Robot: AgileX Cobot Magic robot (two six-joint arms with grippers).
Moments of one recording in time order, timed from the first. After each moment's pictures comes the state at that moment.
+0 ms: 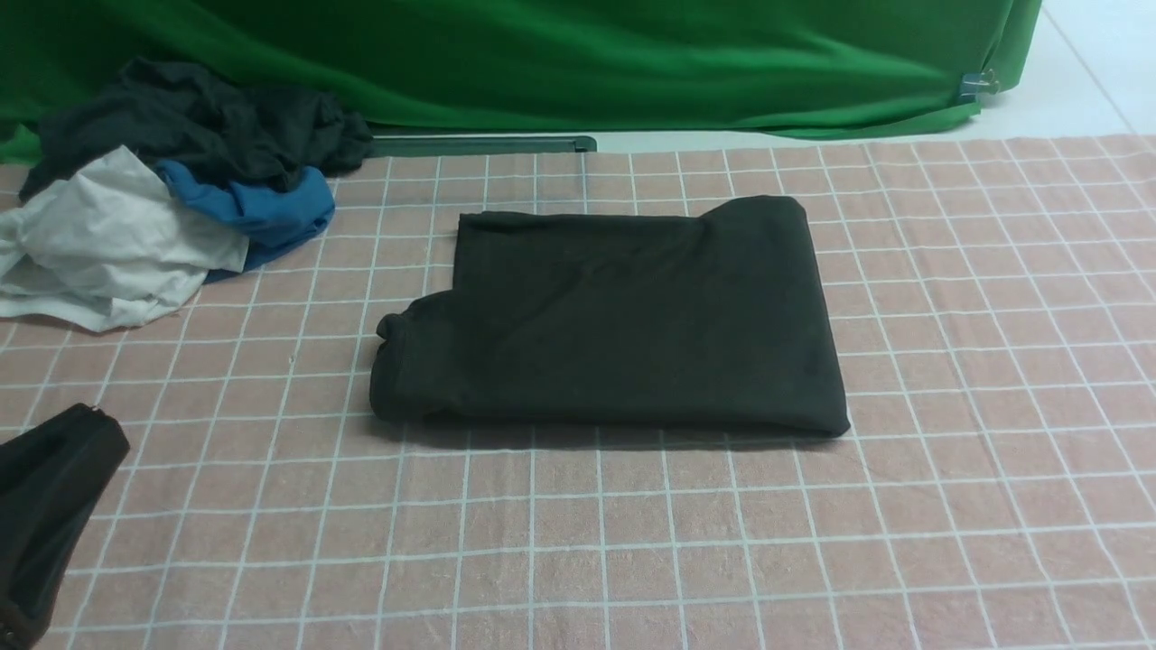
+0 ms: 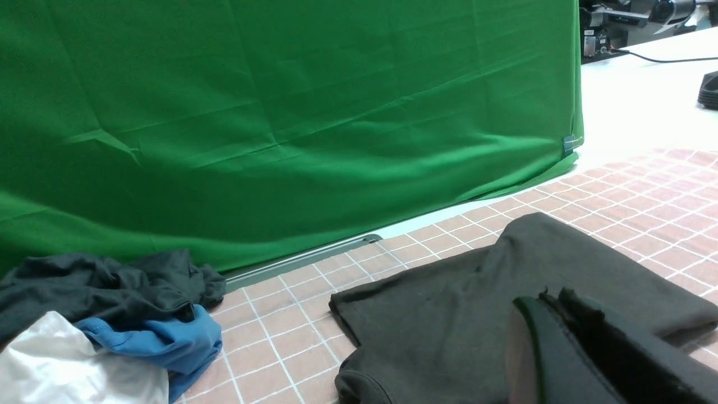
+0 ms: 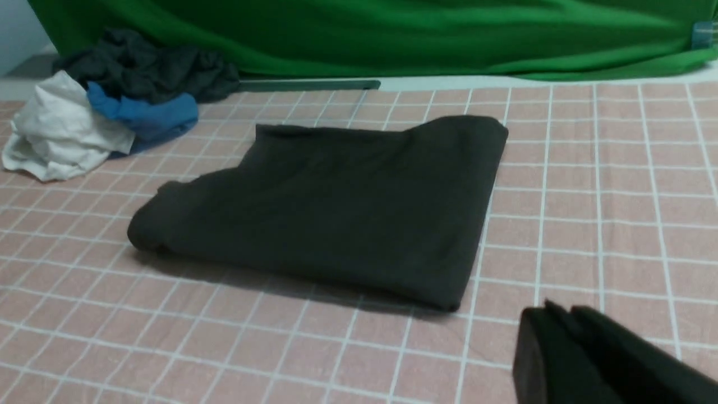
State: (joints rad) right arm 0.26 0.31 -0.46 0.18 0.61 0.02; left arm -0.31 0.16 -0.27 -0.21 0.21 0.37
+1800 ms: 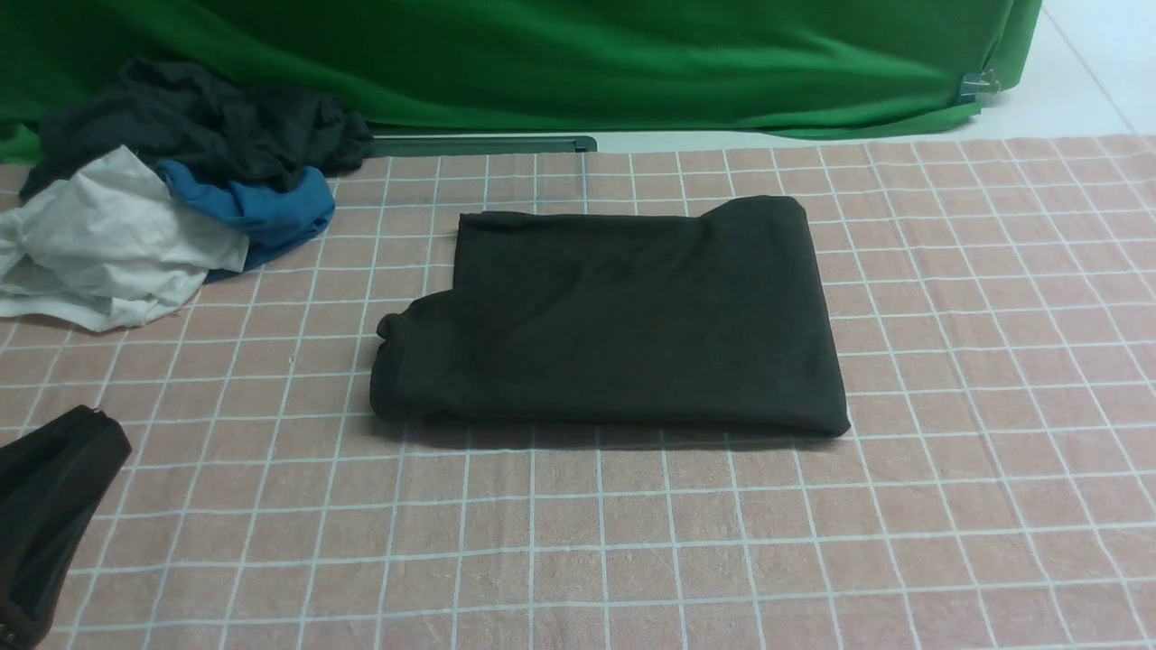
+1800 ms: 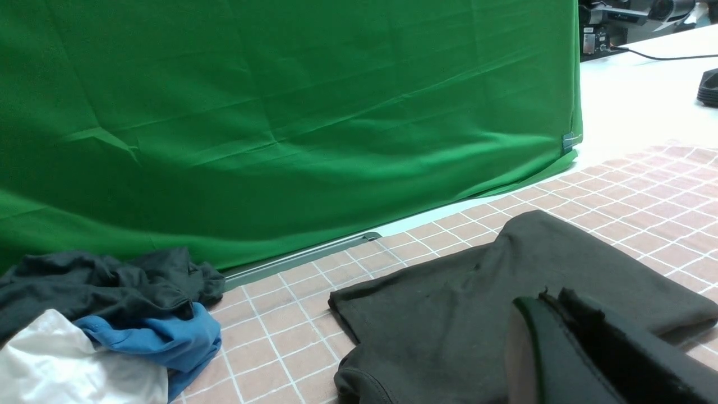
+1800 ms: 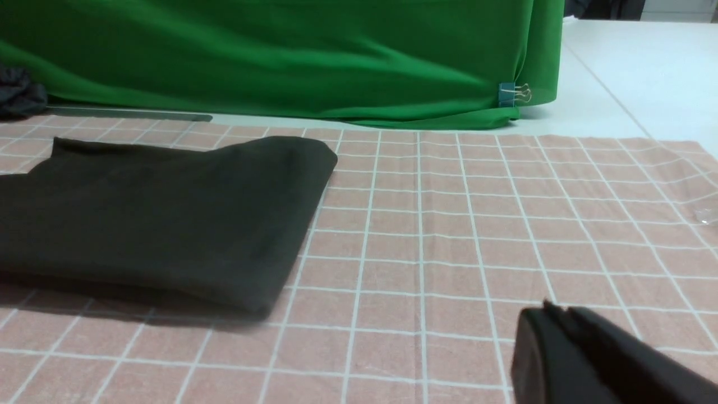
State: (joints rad) right arm 0.06 0.00 0.01 0.11 0.25 -0.11; left arm -0.31 0.16 -0.27 -0.21 0.22 0.37
